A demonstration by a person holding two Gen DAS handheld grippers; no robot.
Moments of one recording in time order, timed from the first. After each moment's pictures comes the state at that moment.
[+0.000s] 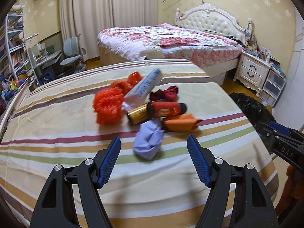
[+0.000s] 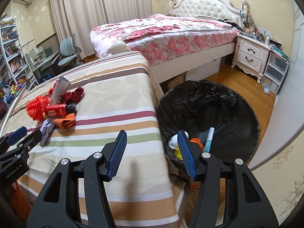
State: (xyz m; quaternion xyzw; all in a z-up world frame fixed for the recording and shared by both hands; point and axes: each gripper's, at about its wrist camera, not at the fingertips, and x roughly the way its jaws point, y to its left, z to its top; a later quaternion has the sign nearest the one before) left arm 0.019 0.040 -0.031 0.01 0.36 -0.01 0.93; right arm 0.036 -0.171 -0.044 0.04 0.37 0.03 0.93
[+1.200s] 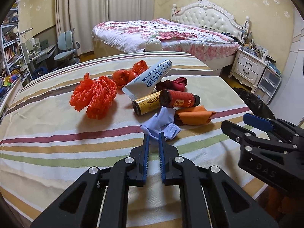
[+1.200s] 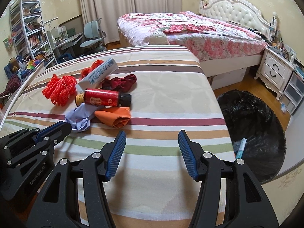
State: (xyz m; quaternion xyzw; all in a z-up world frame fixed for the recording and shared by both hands) left arm 0.017 0.069 -0.044 0.00 0.38 -0.04 0.92; right arm 0.048 -0.076 -0.045 -0.01 0.39 0.11 0.92
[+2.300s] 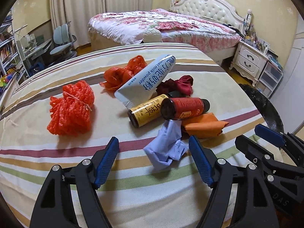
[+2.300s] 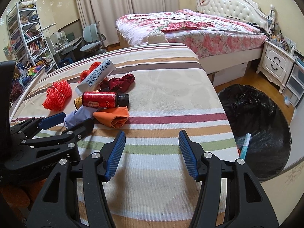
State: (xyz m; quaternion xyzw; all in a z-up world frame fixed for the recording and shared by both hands) left arm 0.058 0.065 -0.051 0.01 0.42 -0.05 0.91; right arm 0.051 -0.093 -0.050 0.02 0.39 0.11 0.91
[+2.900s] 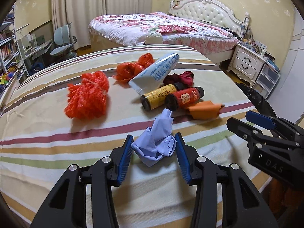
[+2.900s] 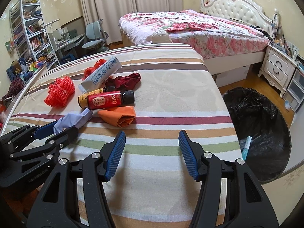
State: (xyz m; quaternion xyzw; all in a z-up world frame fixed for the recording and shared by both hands) left arm 0.020 0.088 -0.047 0.00 0.41 -0.06 0.91; right arm 0.049 -0.076 -0.049 0.00 0.39 0.12 0.91
